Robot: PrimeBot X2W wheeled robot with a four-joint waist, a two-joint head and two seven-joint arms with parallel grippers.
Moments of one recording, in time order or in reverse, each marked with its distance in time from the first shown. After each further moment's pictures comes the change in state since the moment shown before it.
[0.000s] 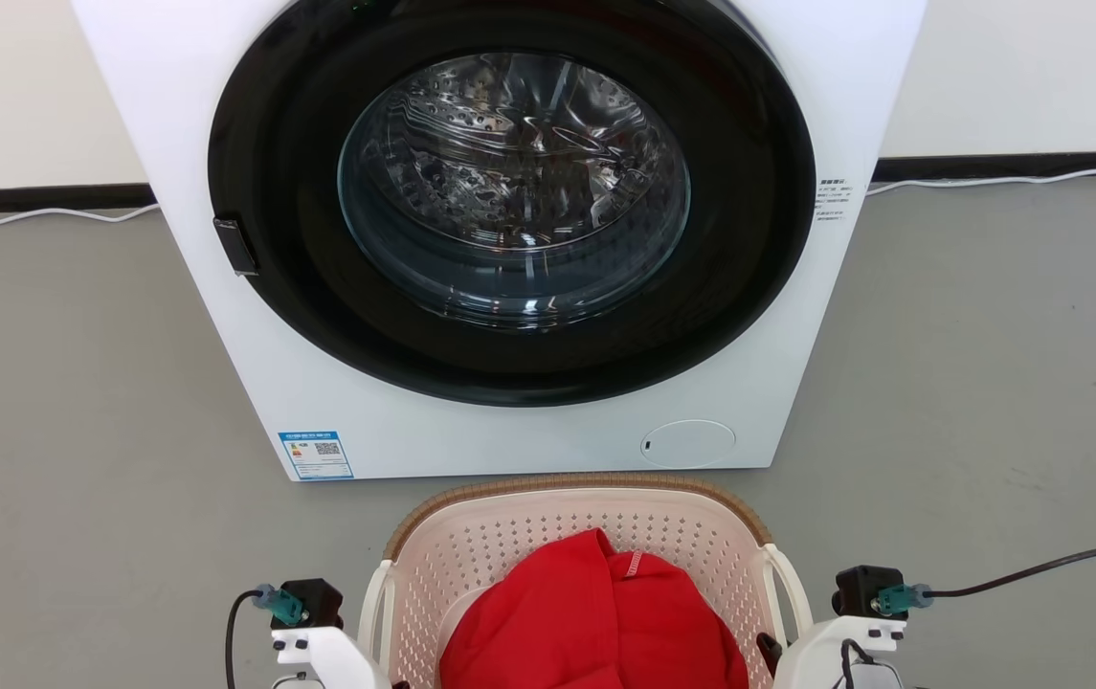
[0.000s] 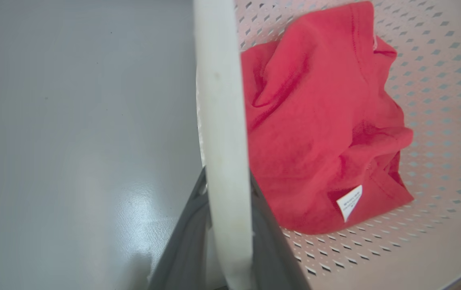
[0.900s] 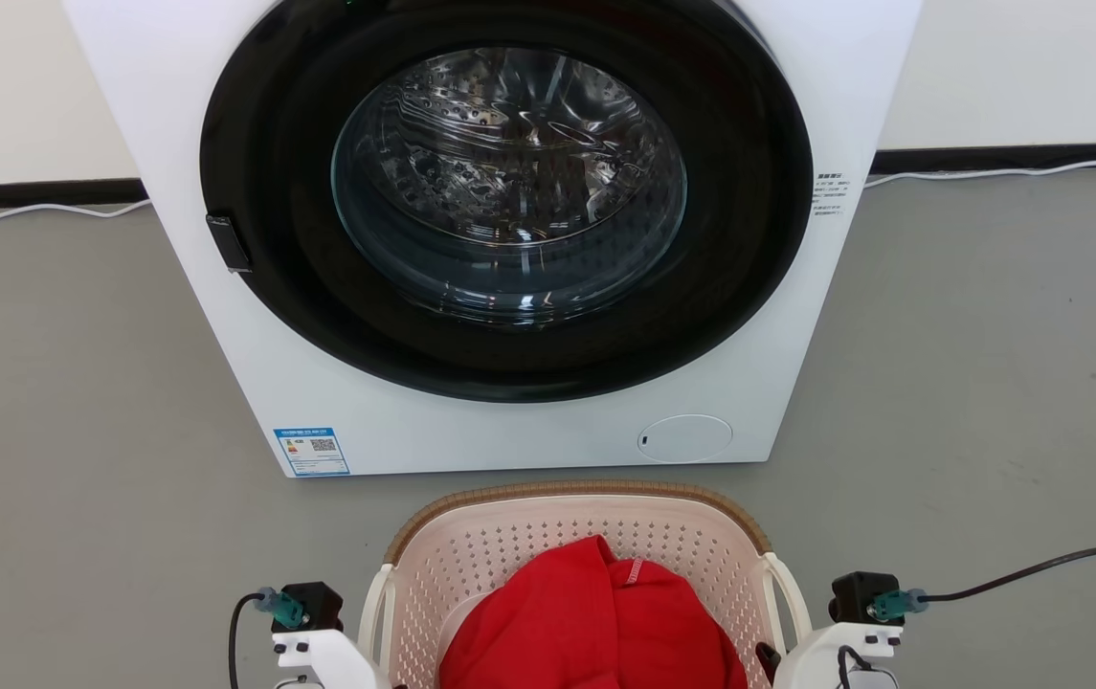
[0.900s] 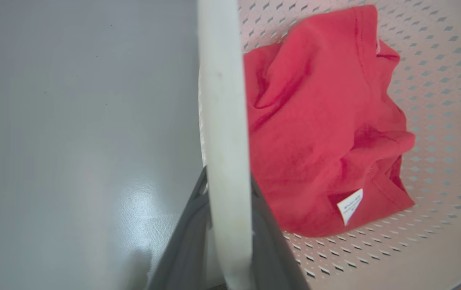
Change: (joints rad) left arm 0.000 -0.026 0.003 0.050 0.000 -0.011 0.000; right arm -0.002 -0.003 0.090 0.004 0.071 -0.001 0.002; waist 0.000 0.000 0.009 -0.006
